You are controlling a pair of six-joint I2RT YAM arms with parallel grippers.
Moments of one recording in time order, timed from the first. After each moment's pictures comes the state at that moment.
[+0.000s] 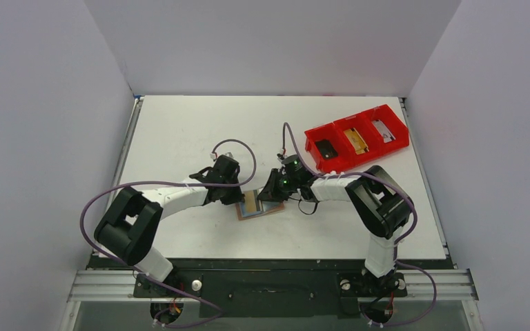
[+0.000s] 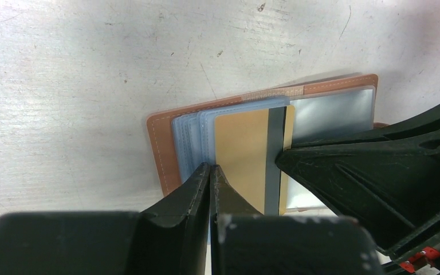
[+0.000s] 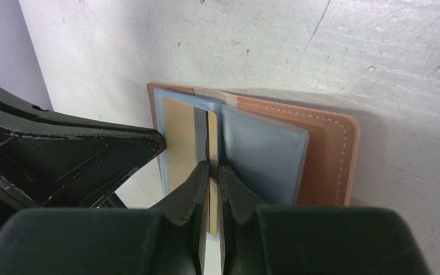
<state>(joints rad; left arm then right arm) -0.59 1.58 0.81 -0.23 -0.03 -0.84 0.67 1.86 0.91 0.18 -0.38 0.87</state>
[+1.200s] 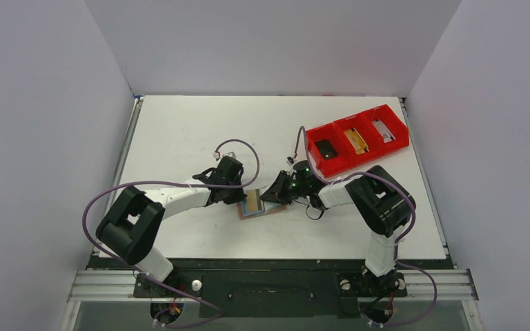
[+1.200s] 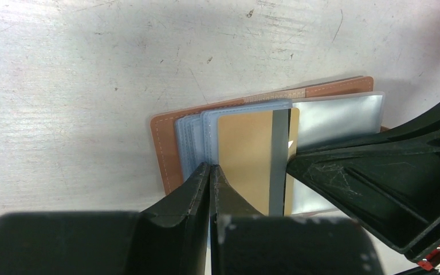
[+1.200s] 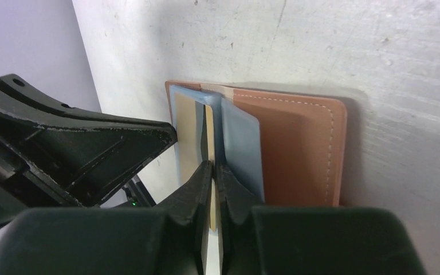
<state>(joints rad) -0.62 1.59 0.82 -0.21 -0.07 -0.83 0.61 1.86 0.75 0.47 -0.47 1.02</state>
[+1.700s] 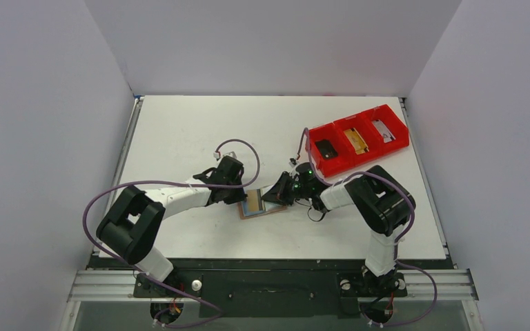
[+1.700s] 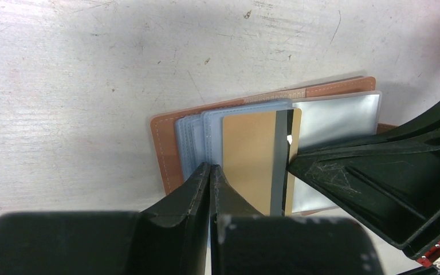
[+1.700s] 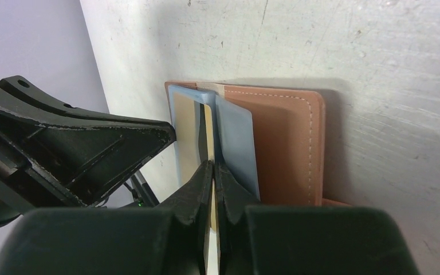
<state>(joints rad) -0.63 1.59 0.82 -0.21 -0.08 -0.83 0.59 1.88 0.71 0.55 -0.48 1.06</state>
